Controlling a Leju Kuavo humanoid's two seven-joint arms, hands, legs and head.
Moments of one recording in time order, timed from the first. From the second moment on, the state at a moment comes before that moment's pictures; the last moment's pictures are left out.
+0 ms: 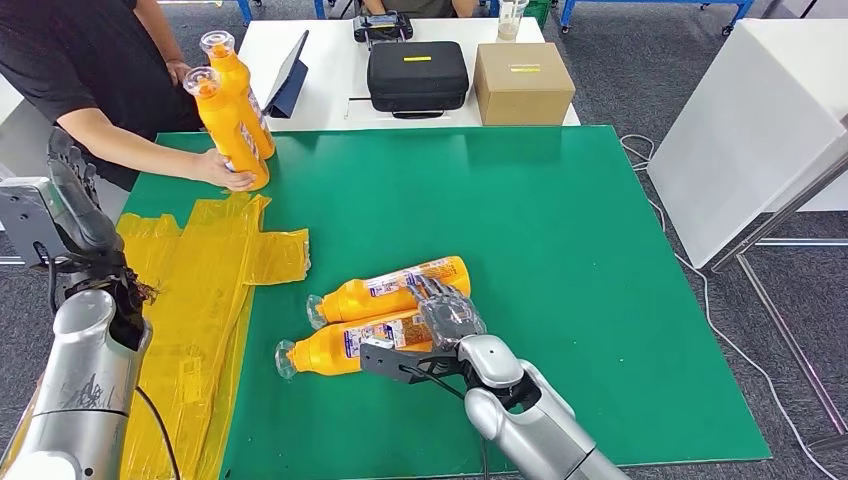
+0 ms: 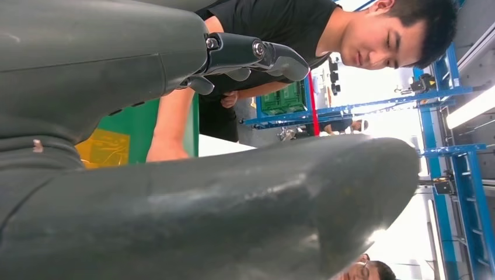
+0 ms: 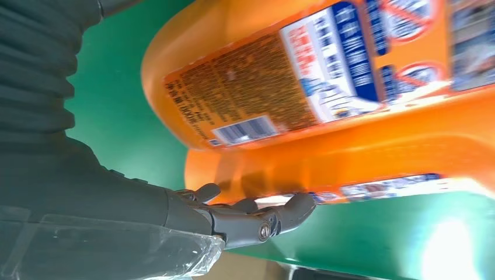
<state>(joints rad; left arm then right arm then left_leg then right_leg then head) -0.61 0.00 0.03 -1.09 0.01 0.33 -0.33 -0.29 0.00 0.62 -1.34 1.05 0.17 0.34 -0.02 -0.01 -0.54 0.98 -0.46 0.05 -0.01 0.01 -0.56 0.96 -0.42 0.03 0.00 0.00</state>
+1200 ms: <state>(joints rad) -0.61 0.00 0.03 -1.07 0.04 0.35 -0.37 -0.23 0.01 0.70 -1.51 1.15 0.26 0.32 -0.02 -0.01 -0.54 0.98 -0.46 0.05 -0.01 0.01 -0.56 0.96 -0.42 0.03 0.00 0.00</state>
